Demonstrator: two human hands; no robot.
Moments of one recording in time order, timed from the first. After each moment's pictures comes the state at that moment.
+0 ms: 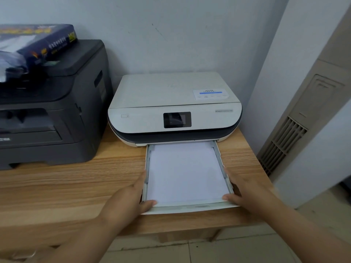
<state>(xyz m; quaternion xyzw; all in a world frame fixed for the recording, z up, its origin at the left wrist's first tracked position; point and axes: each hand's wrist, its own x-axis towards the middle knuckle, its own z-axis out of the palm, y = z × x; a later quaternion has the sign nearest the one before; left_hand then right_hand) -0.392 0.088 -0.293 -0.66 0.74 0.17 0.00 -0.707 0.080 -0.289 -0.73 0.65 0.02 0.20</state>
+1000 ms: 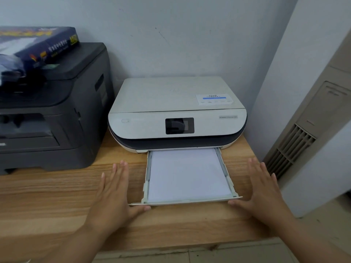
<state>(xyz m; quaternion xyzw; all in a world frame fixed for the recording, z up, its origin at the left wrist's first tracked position) -0.363 0.072 -0.308 -0.67 0.73 0.07 -0.12 -0.721 0.067 -0.303 -0.68 0.71 -0.11 0.12</state>
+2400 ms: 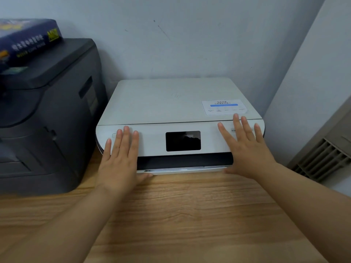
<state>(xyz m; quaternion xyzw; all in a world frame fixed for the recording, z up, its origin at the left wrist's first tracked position) -0.375 -0.065 -0.289 -0.65 0.74 -0.14 -0.07 -0.688 -0.087 -0.254 -0.77 0.63 0.04 -0.09</state>
